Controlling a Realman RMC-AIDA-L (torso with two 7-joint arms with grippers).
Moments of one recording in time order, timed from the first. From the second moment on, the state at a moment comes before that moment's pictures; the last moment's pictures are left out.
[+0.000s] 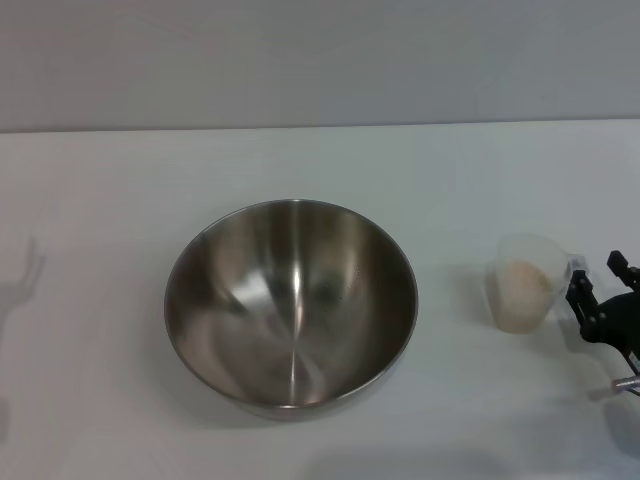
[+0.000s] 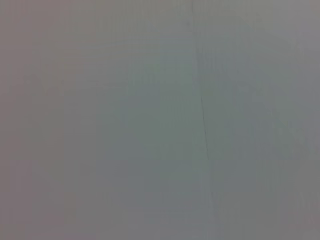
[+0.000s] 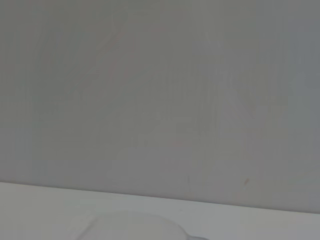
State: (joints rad) left arm -0.25 -2.08 -1.24 -0.28 2.52 1.39 0.00; right arm 0.32 2.09 0.13 0.19 -1.66 -1.22 0.02
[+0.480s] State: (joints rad) left arm -0.25 -2.08 -1.24 -0.27 2.52 1.39 0.00; right arm 0.32 2.09 0.13 0.19 -1.67 -1.22 0.02
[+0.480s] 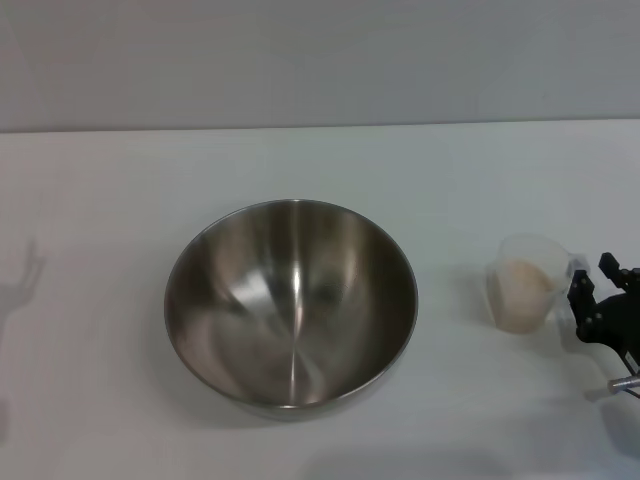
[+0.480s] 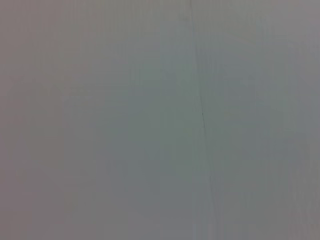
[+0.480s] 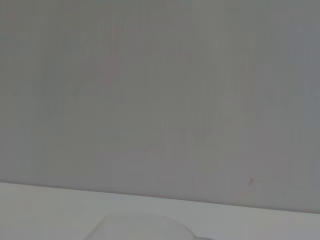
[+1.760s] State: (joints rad) left arm -0.25 -2.08 -1.24 -0.26 2.52 1.39 0.01; right arm 0.30 2.08 0.15 0.20 -1.68 -1.62 0.02
